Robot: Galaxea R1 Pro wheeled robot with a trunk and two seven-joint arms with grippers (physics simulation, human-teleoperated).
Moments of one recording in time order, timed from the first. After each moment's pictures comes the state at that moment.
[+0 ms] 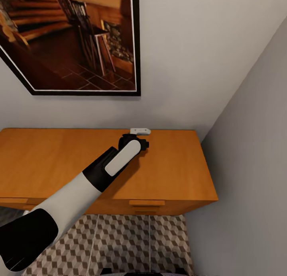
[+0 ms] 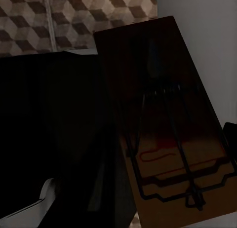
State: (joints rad) left arm -1.14 -0.11 -0.76 -1.15 1.15 0.72 1.08; right arm -0.19 0.09 0.14 -0.02 -0.19 -0.53 -0.13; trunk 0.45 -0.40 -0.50
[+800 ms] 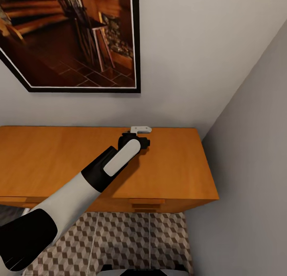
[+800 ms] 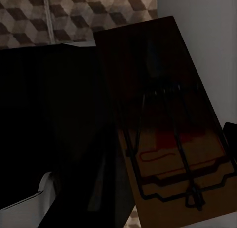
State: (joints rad) left arm -1.14 -0.11 -0.76 -1.19 1.15 0.73 1.08; right arm -0.19 0.09 0.14 -0.02 -0.19 -0.53 -0.13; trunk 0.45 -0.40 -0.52
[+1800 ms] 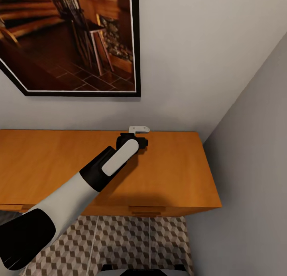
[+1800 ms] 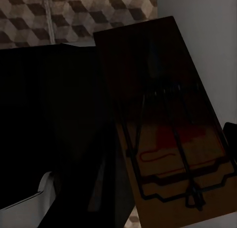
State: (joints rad) left arm -1.14 -0.09 -0.76 -1.20 1.15 0.73 1.08; right arm -0.19 0.09 0.14 -0.02 -0.19 -0.53 -0.13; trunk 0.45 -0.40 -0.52
